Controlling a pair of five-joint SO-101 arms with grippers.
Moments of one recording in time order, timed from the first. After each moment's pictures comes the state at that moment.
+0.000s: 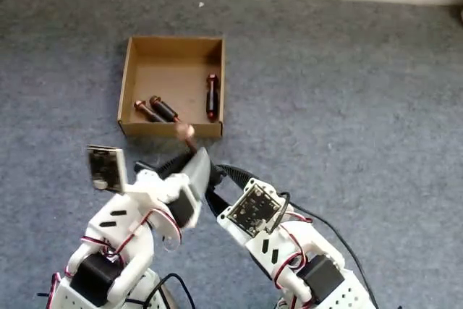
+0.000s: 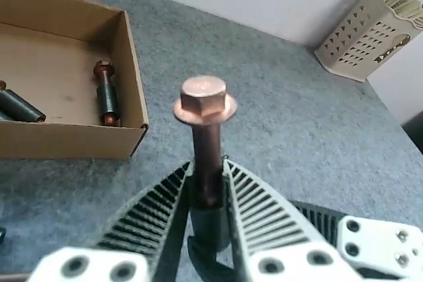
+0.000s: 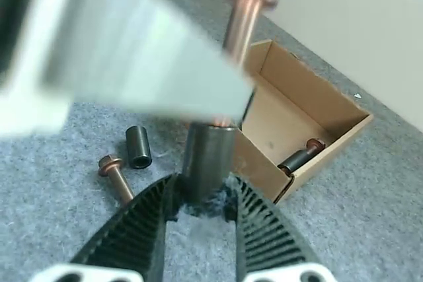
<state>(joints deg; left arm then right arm) 29.1 -103.7 77.2 54.1 38.1 -46.0 -104.1 89.8 36.6 19.4</state>
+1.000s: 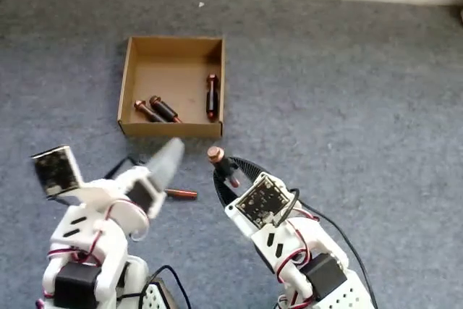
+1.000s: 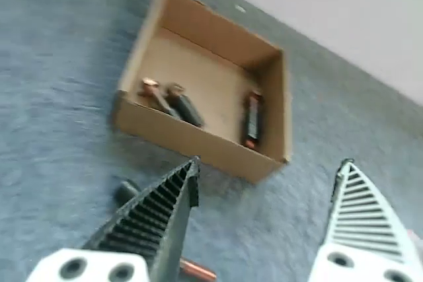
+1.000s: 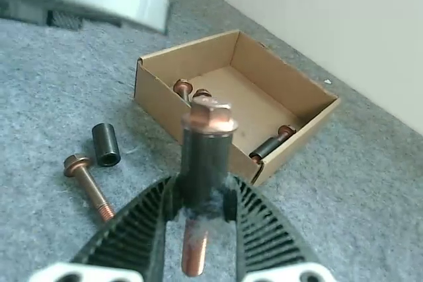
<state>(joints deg) -1.5 -104.0 71.7 68.1 36.7 -41.1 -104.2 89.7 36.6 19.2</state>
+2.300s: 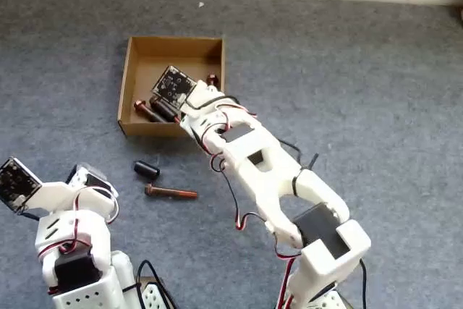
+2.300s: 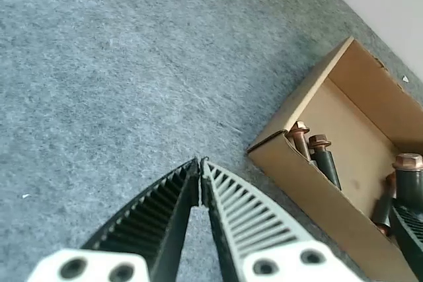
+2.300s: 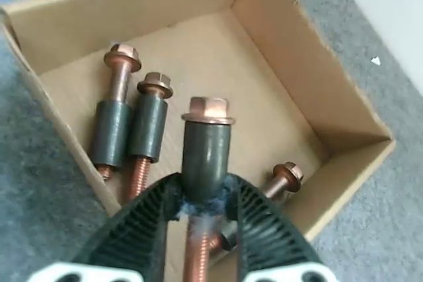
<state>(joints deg) -25.6 -103.9 83.7 61.9 36.7 -37.5 8.1 25.5 7.9 33.0</state>
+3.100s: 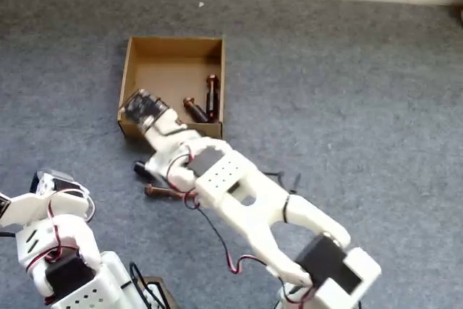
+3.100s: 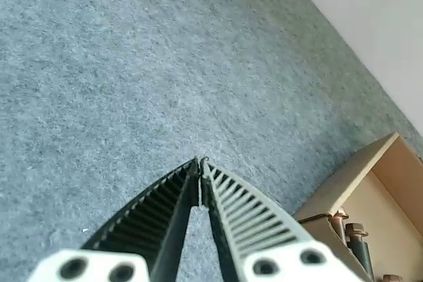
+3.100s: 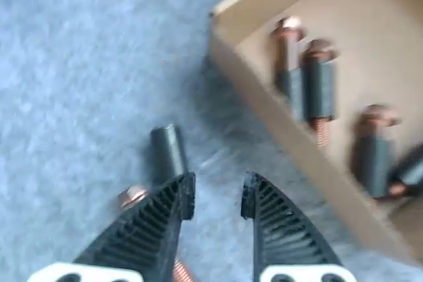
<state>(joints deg) -40.1 -103.9 83.7 56.7 36.7 -52.5 -2.2 27.1 32.2 10.2</state>
